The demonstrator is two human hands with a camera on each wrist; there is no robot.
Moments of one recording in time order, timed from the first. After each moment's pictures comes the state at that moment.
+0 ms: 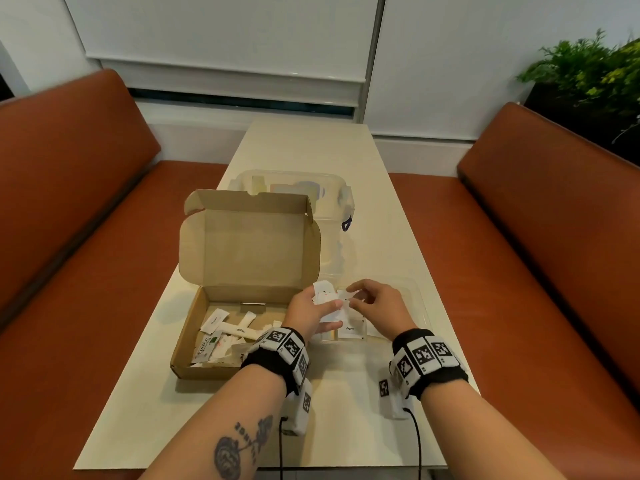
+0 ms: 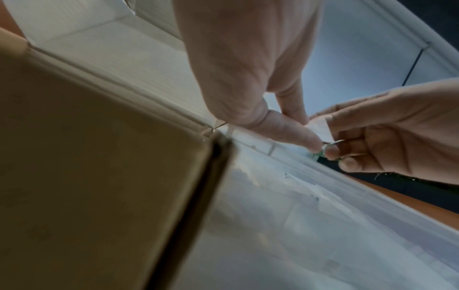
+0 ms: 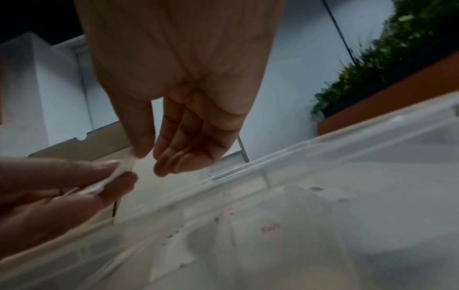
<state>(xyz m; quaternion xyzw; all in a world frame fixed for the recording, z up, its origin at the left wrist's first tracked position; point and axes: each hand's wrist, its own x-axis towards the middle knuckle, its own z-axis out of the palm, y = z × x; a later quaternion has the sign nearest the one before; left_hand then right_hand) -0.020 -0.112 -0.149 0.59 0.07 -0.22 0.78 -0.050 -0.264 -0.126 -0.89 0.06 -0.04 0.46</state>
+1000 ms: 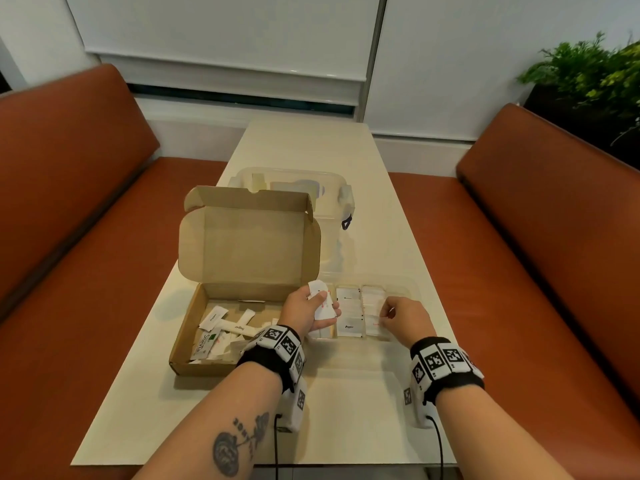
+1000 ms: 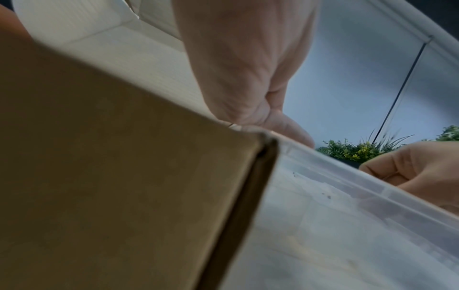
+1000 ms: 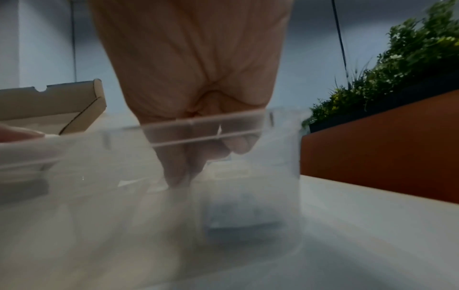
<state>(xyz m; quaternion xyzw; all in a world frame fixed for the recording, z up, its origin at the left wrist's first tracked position) -0.017 -0.107 -0.149 0.57 0.09 -0.23 0.78 -0.061 -0.304 -0.144 -0.96 0.14 0.03 0.25</state>
